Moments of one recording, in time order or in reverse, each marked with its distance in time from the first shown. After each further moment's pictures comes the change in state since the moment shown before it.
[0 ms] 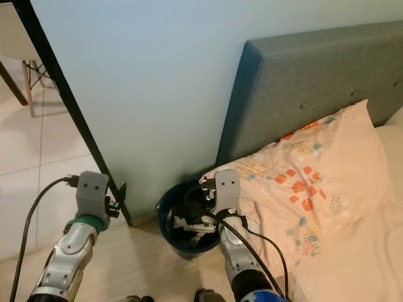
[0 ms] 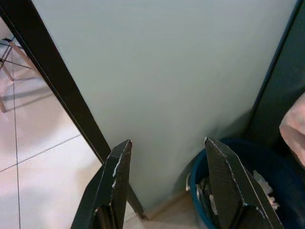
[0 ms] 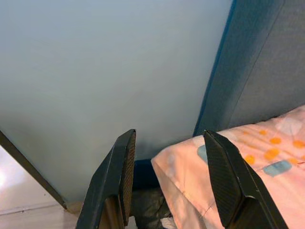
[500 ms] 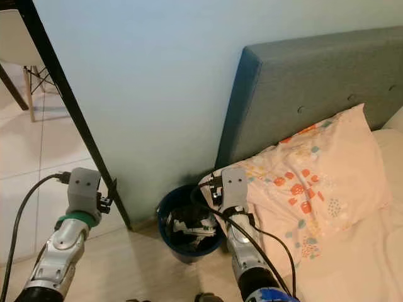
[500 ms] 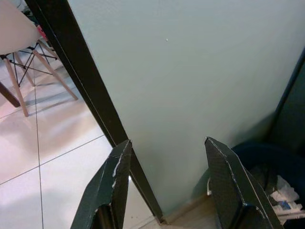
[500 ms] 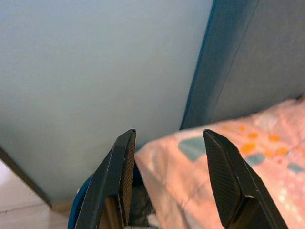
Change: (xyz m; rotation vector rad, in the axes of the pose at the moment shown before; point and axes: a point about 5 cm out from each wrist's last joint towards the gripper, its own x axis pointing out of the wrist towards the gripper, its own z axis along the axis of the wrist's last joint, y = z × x) left arm 0.004 0.022 -0.004 0.046 0.002 0.046; right arm -0.010 -0.014 -0.009 -0.027 0.016 -0.025
